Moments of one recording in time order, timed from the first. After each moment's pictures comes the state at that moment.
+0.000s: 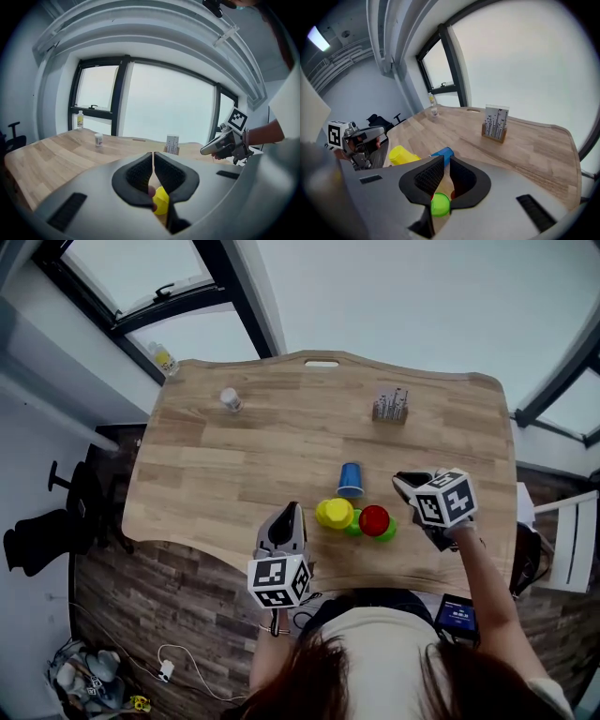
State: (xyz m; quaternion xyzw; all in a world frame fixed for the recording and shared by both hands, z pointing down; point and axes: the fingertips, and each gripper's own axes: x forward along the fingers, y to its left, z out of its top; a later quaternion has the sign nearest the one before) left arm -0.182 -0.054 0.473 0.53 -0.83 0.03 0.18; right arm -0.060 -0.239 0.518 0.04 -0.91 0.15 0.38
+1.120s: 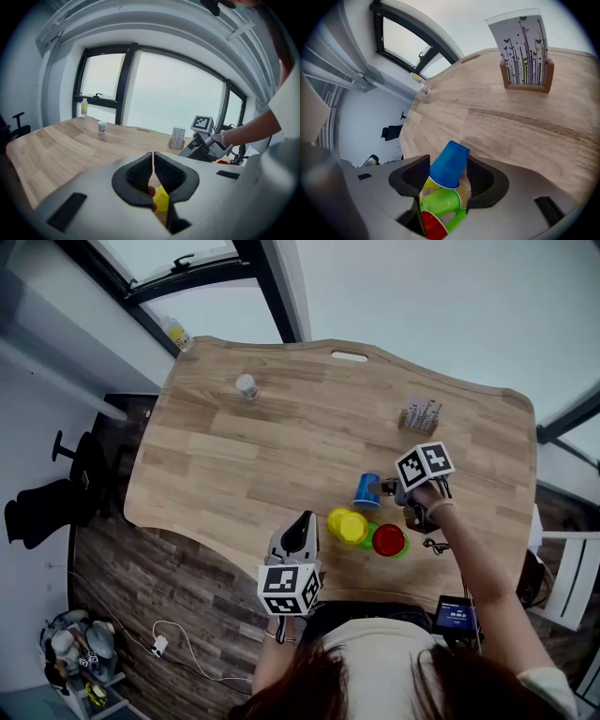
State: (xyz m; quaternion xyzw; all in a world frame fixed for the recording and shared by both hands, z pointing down) left arm -0.198 -0.063 0.509 0.51 -0.83 0.03 0.24; right arm -0.146 -0.221 0.620 -0.04 -0.76 0.40 0.51
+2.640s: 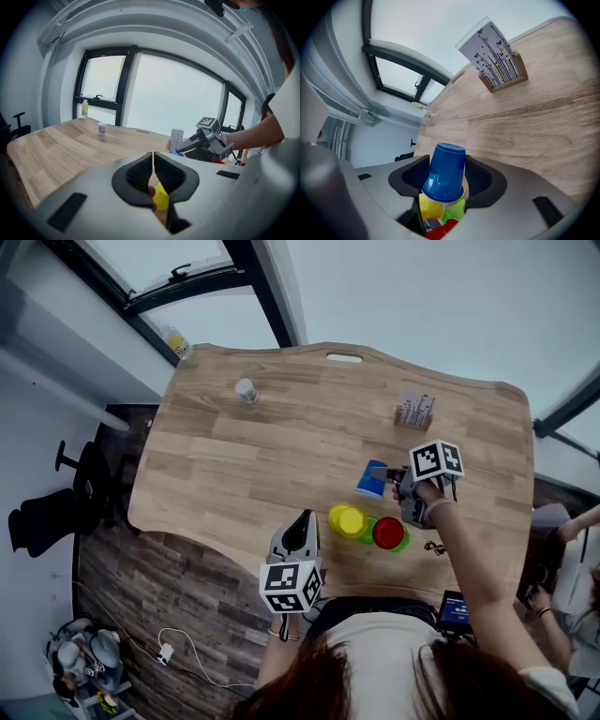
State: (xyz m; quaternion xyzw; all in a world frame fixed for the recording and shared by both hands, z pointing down) left arm -0.192 -0.058 0.505 0.51 -0.83 0.02 0.23; right arm -0.153 -0.234 0.592 0.01 -0.76 0.53 0.37
